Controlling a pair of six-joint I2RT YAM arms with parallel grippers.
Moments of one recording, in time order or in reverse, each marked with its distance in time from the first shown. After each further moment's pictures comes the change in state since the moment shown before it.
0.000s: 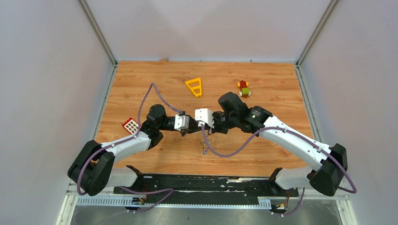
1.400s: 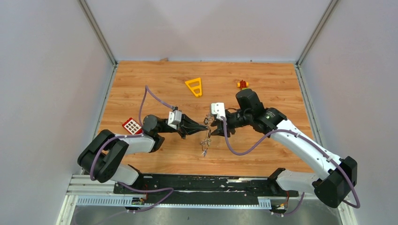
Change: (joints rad) left arm 0.005 0.153 -0.109 0.672 -0.032 -0.542; right arm -0.174 -0.123 -0.111 0.093 -0.375 0.052
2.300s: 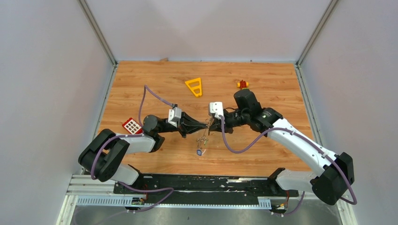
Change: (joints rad) left arm 0.000 0.013 0.000 0.020 -0.046 -0.073; right arm -0.003 0.035 -0.027 0.062 -0.024 0.012
